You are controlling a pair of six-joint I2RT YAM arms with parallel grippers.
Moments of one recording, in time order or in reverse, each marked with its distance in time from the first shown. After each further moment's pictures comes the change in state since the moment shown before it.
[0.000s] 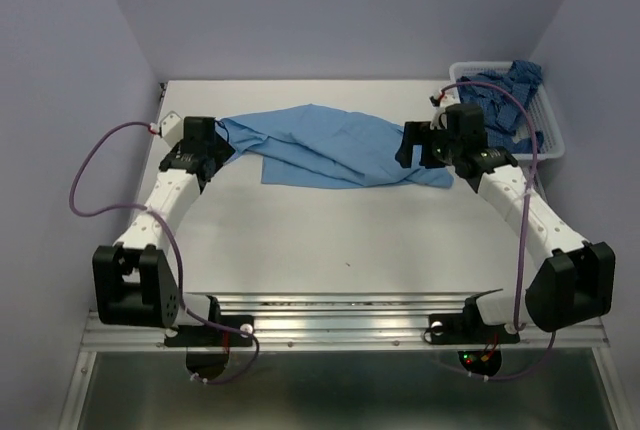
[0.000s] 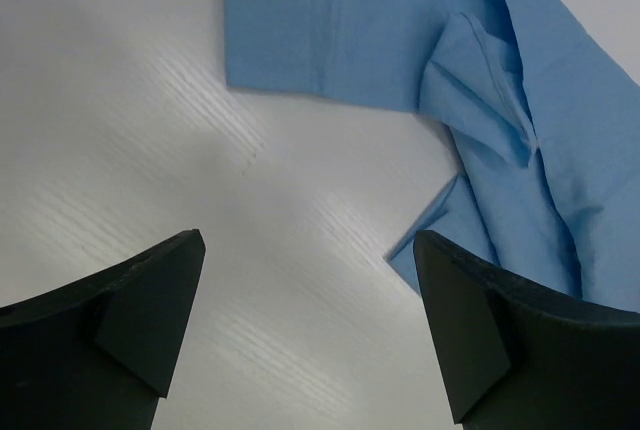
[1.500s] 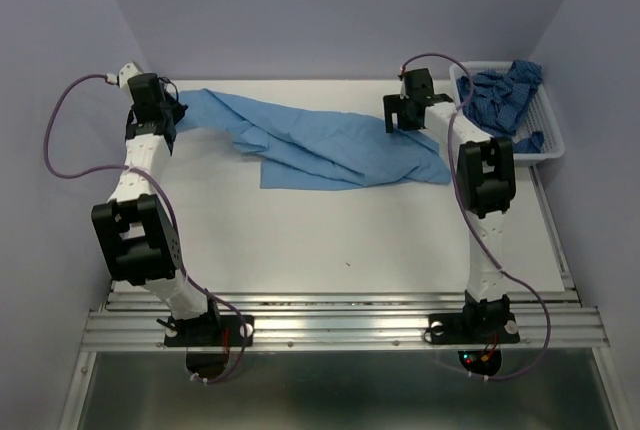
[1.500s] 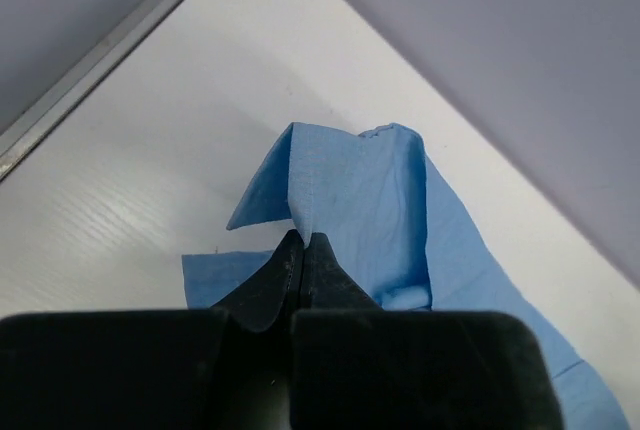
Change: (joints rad) left arm 0.318 0.425 0.356 0.356 0.305 0.219; right arm -0.034 0.937 0.735 -0.068 0.312 -0.155
